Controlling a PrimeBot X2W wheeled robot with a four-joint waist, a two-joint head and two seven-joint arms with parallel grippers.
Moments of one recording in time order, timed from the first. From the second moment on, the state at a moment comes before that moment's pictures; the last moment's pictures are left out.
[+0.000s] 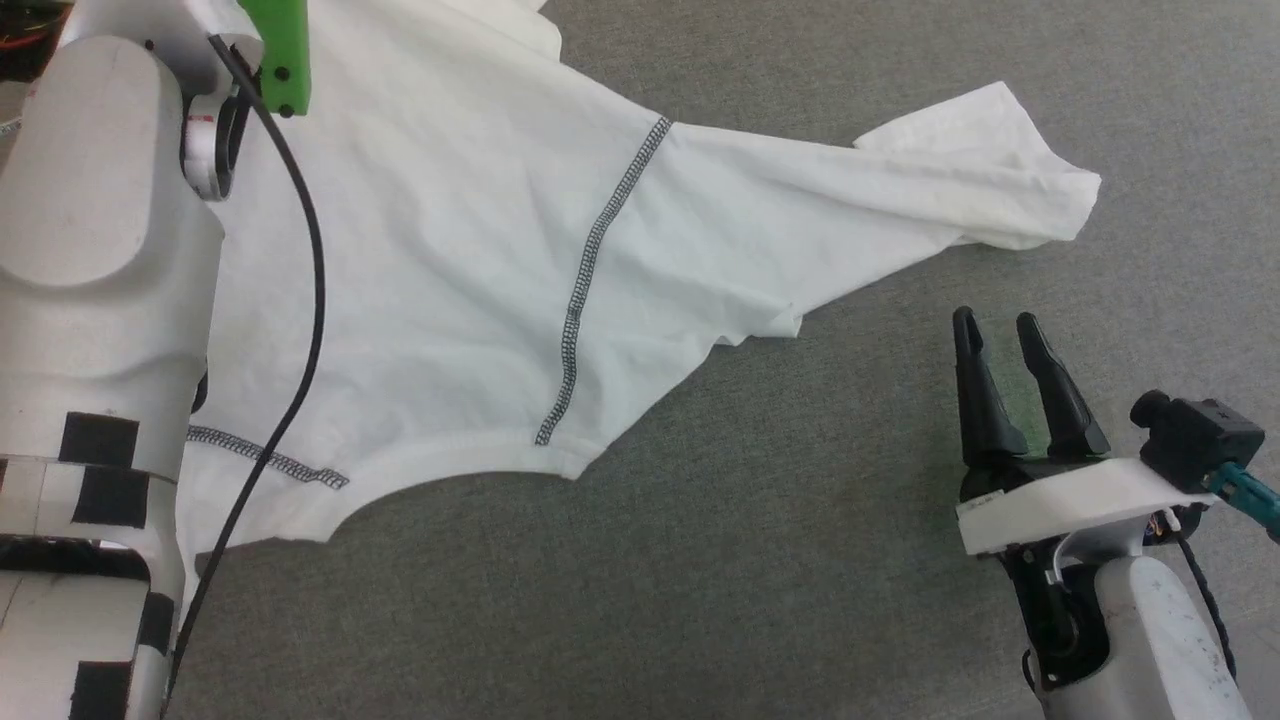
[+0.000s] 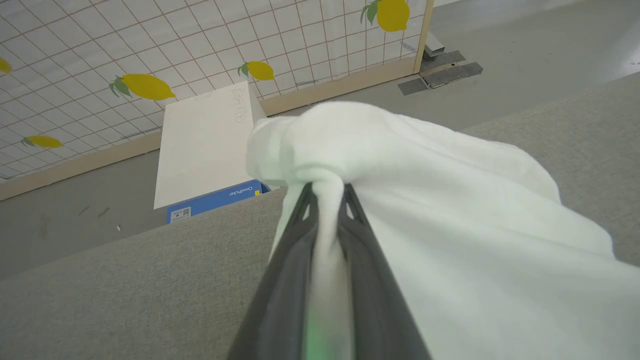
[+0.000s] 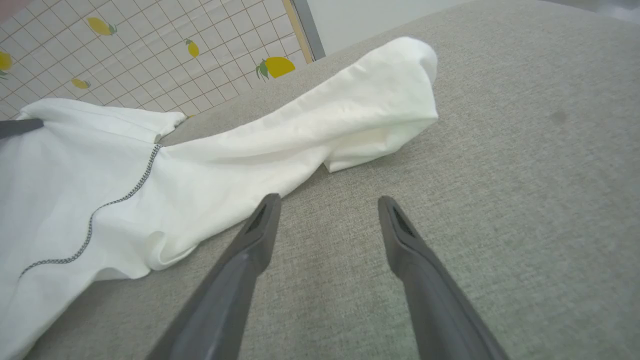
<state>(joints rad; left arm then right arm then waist) -1.15 0.32 -0.30 0.72 -0.20 0.04 0.34 -0.22 -0.05 0.04 0.19 0.47 0.13 -0.19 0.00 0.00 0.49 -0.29</state>
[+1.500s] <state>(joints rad) -0.09 0.17 -0.08 0.06 -0.51 0.15 -0.15 -0.41 -0.08 -0.09 0.35 -0.05 0.13 0.68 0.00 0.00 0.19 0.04</state>
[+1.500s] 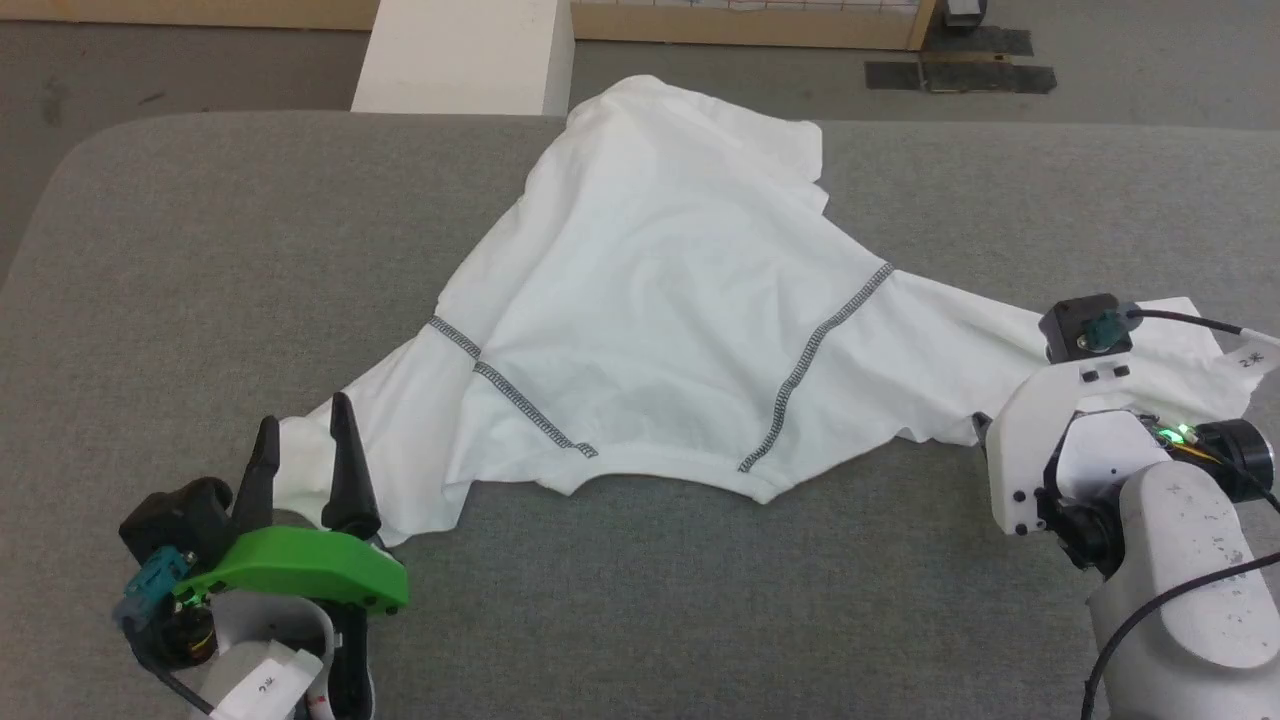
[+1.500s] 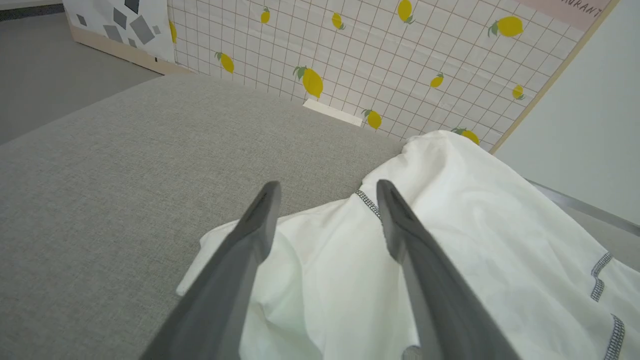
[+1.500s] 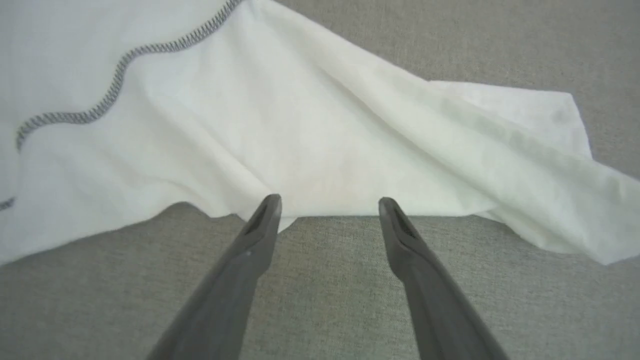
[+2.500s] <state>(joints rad) -0.11 0.18 -0.11 0.09 -0.52 0.14 -0.15 -0.43 -0.28 -0.30 0.41 -0.06 0.13 0.77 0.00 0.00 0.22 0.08</state>
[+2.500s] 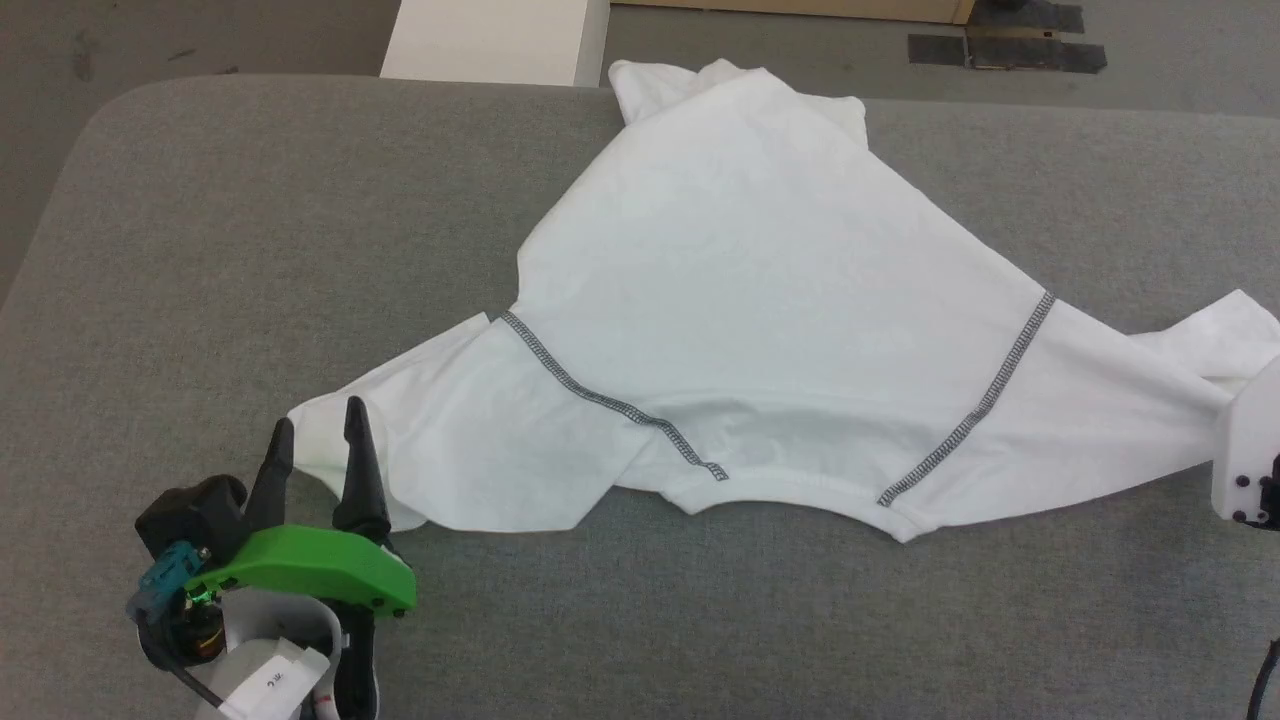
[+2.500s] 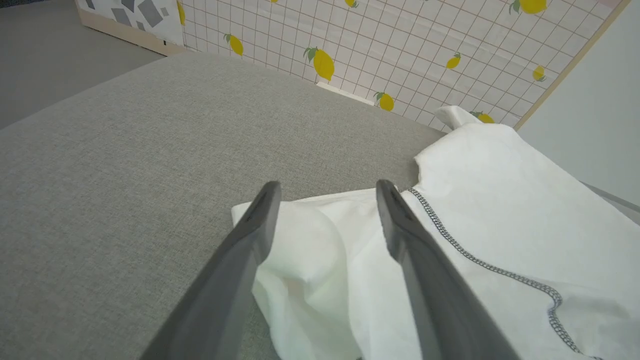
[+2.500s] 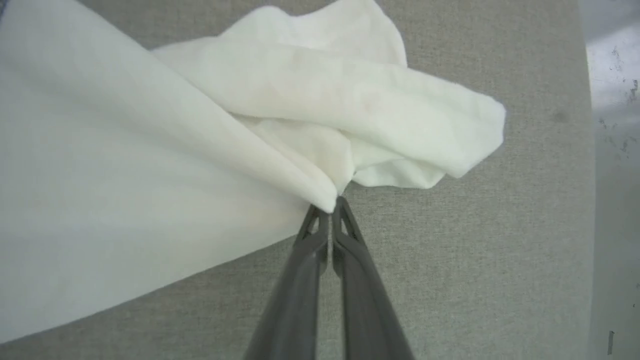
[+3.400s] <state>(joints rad) -0.04 0.18 -0.15 0.09 -0.52 0.15 -0.11 -0.01 -0.05 -0.27 0.13 0.36 0.13 0.18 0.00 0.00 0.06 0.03</state>
